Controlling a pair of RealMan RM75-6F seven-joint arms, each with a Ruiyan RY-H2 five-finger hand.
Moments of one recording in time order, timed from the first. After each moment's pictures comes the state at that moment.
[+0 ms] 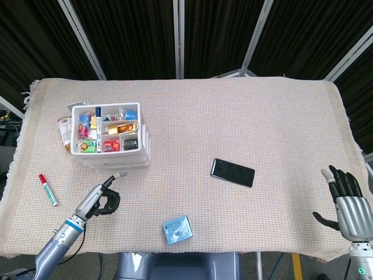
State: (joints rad) left arm -0.37 -1.40 0.03 -1.61 1.57 1.14 -0.71; right arm 0.05 -1.09 0.05 -1.65 -1.55 1.53 -0.03
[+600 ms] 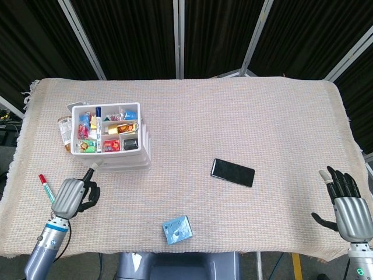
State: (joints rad) left arm -0.27 -1.39 -0.03 -1.69 1.52 1.38 0.01; right arm 0.05 -1.09 0.05 -1.65 -1.56 1.53 -0.04
